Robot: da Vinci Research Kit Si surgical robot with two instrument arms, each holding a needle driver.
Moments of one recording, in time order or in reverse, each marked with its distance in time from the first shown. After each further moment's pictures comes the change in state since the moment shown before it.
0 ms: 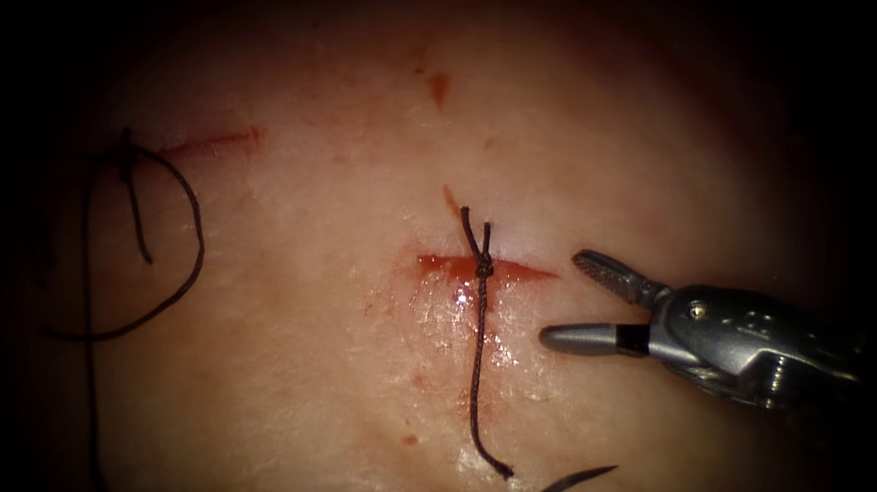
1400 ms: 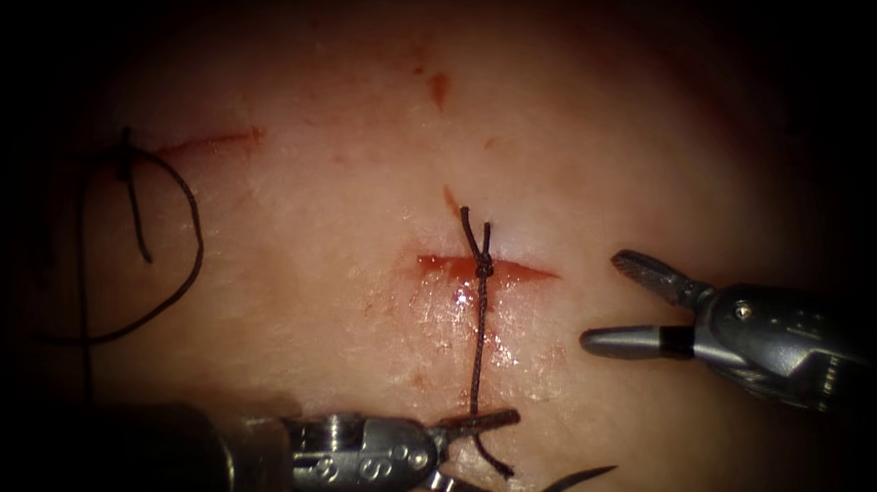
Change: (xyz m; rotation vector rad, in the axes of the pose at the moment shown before) right arm 0.001 0.000 -0.003 0.030 -0.077 -0.017; left arm -0.004 0.032 0.035 -0.204 -0.122 0.214
